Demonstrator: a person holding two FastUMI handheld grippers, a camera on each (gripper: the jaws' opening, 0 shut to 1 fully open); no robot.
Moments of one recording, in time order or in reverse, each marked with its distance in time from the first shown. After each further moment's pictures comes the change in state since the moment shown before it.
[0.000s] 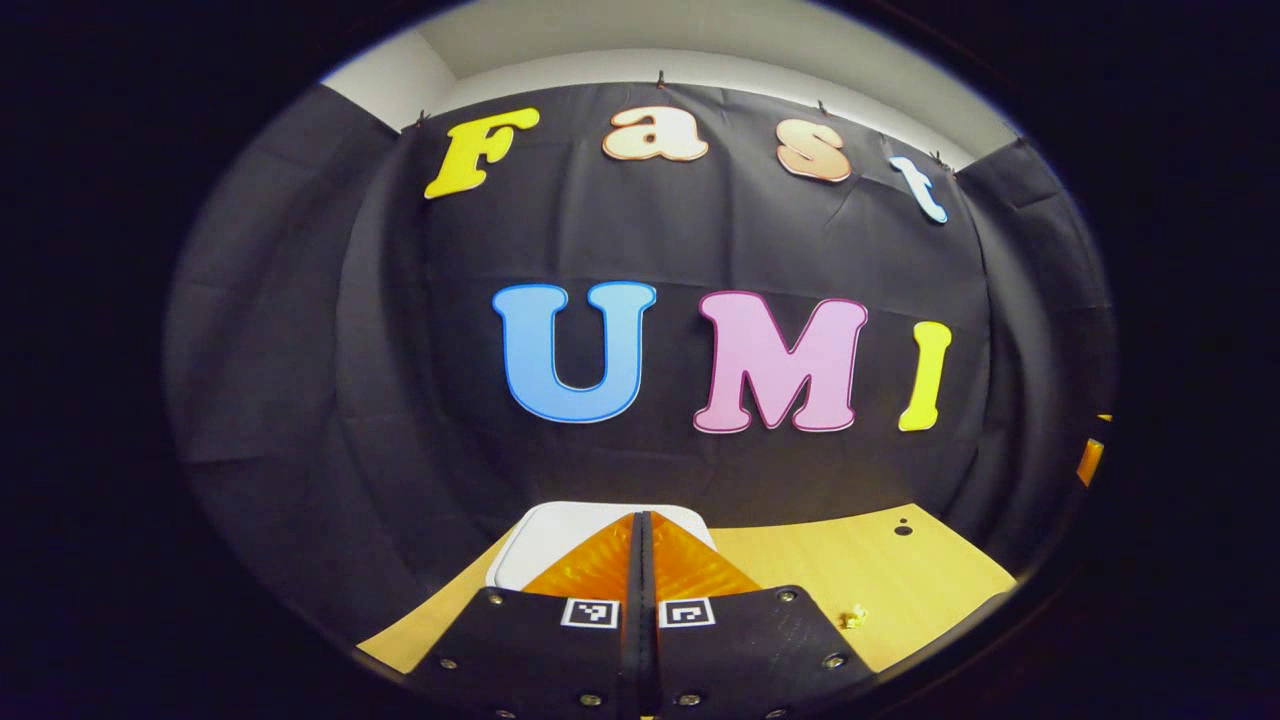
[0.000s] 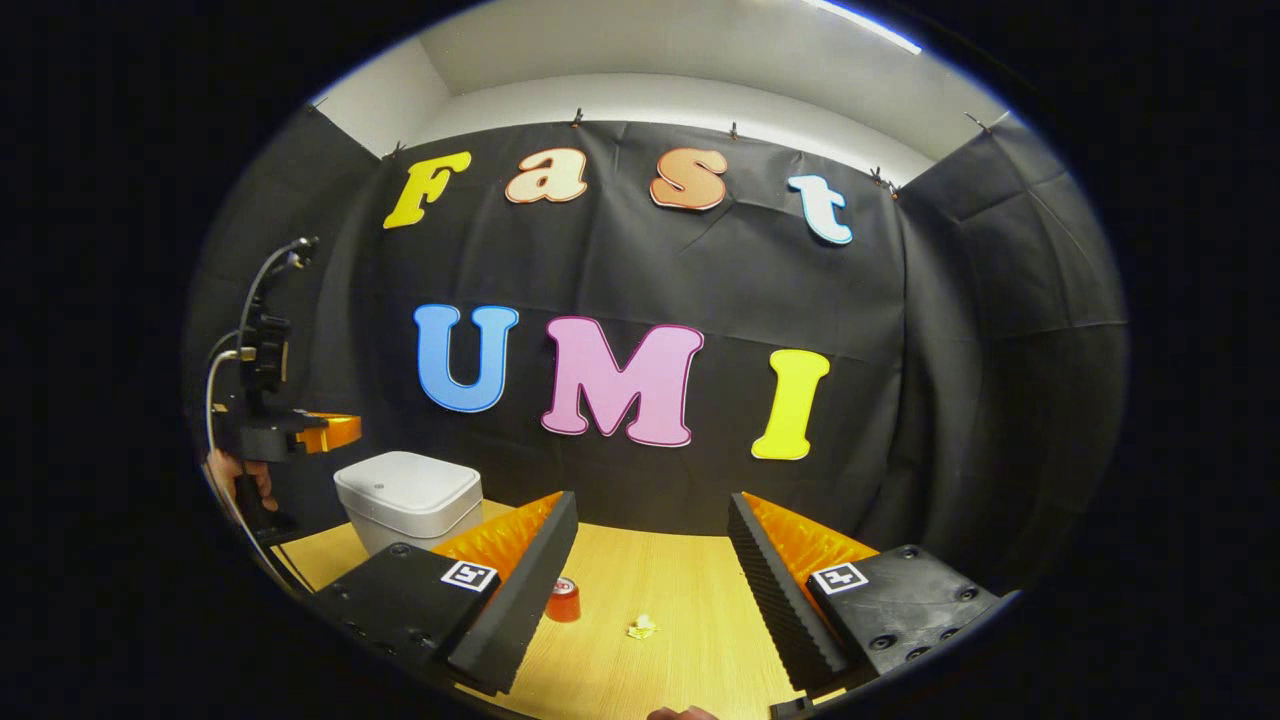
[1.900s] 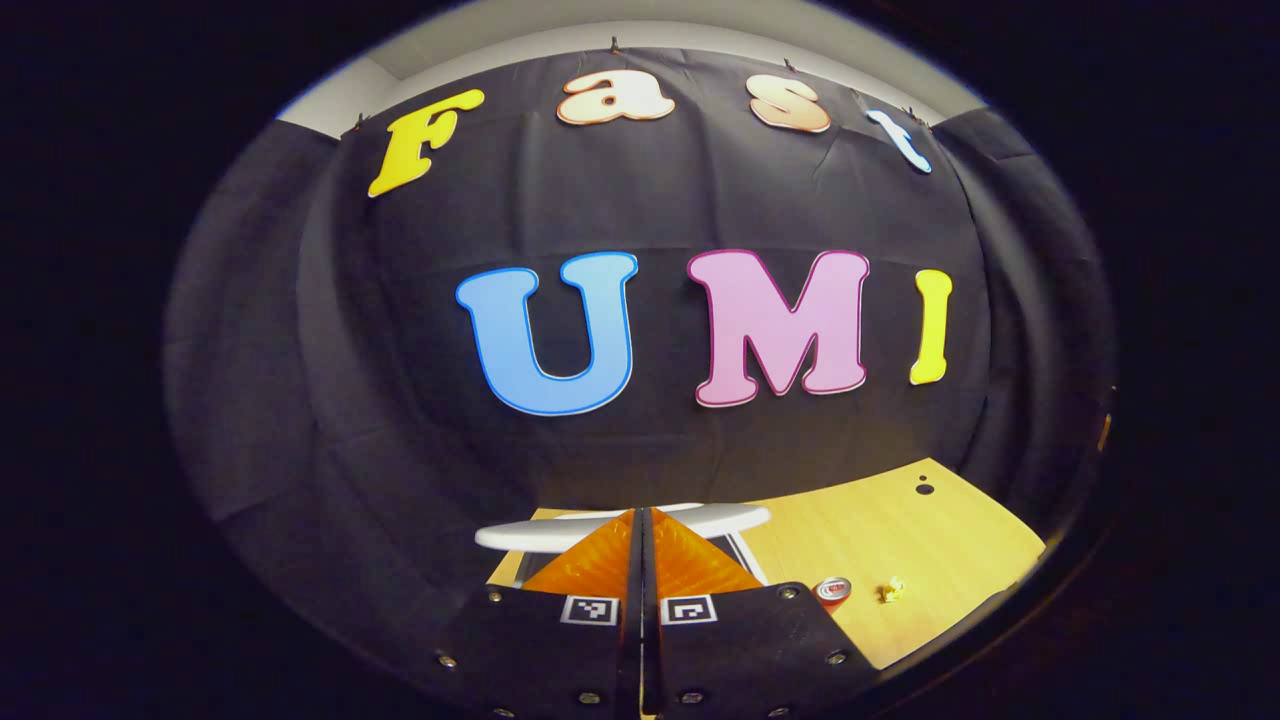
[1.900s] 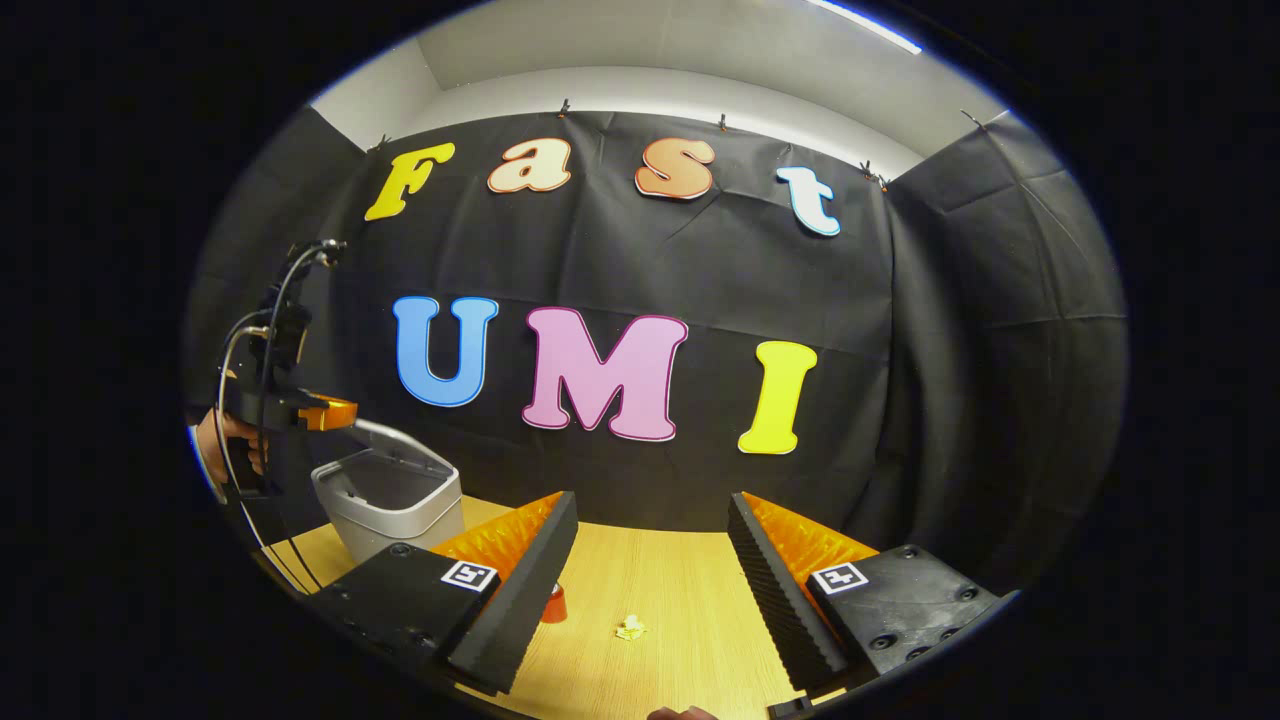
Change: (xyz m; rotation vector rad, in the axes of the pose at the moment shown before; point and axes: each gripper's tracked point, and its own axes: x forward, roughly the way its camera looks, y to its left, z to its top) left arm 0.032 0.003 0.030 0.134 0.047 -0.032; right arm 0.019 -0.008 -0.006 -0.001 0.017 -0.049
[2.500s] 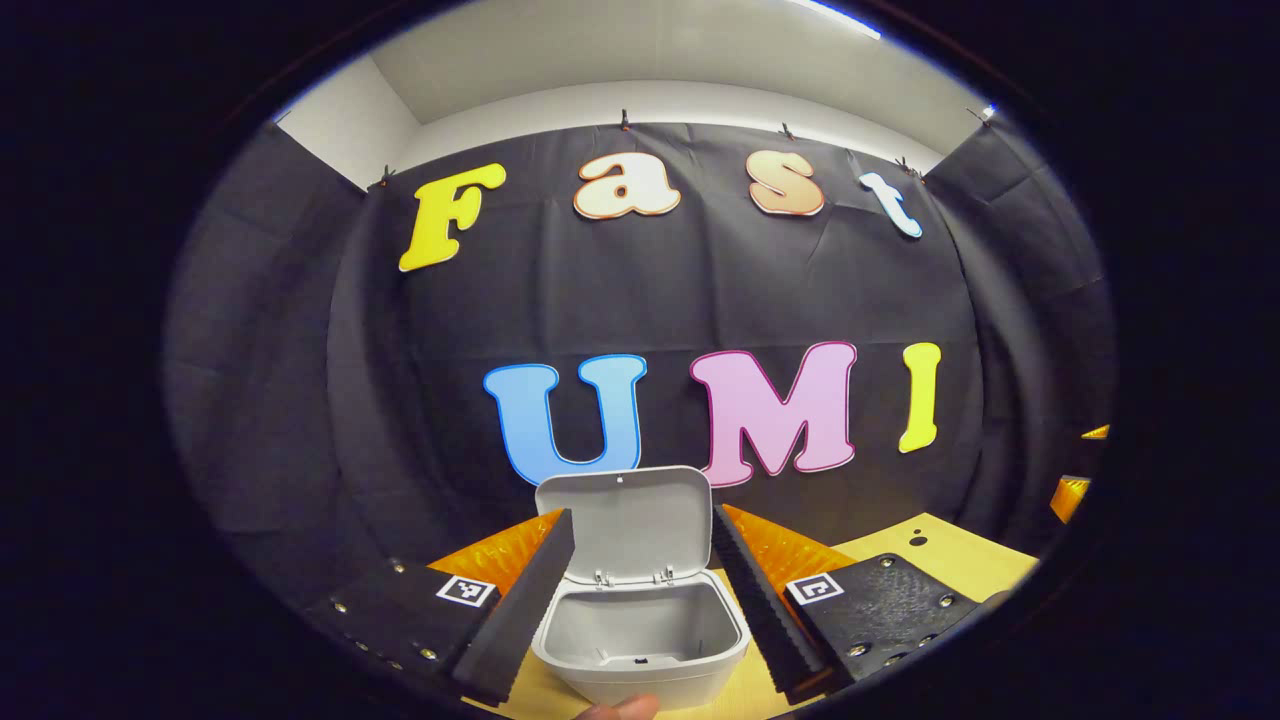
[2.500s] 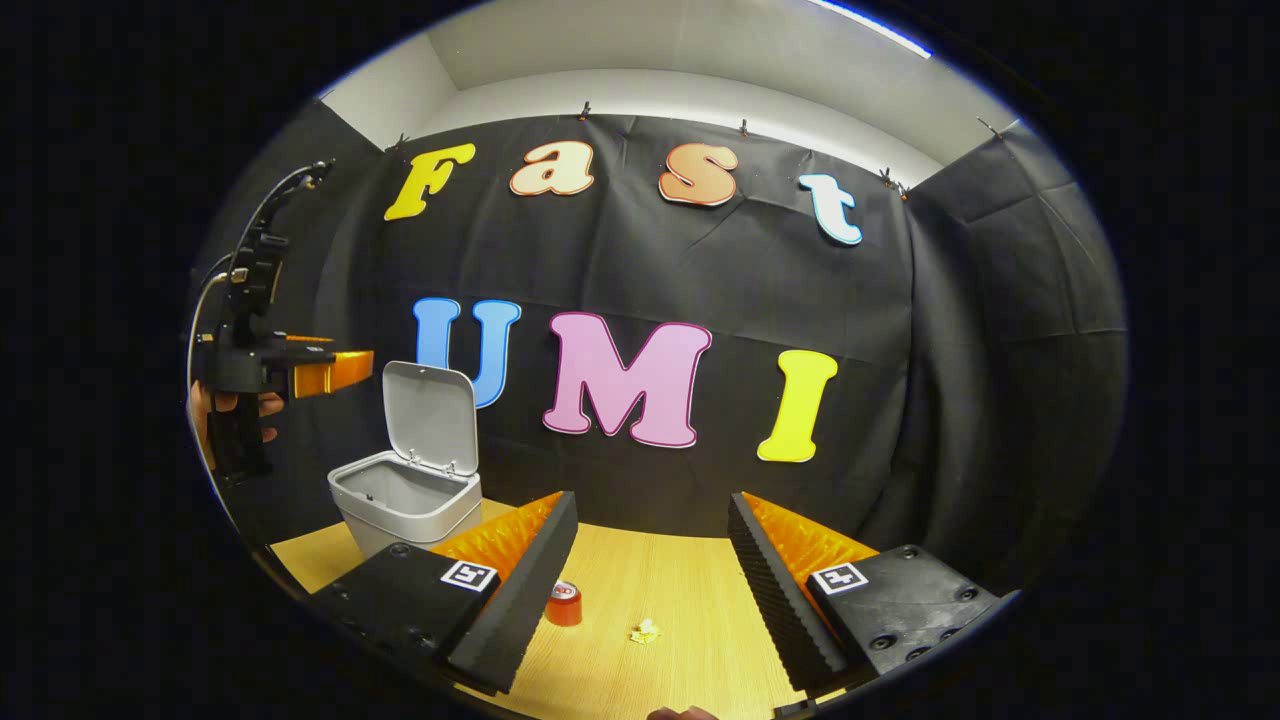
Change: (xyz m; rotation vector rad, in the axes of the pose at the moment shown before) left arm -0.062 0.003 0.073 0.004 -0.243 0.045; right arm -0.001 0.022 0.006 -0.008 -0.004 0.047
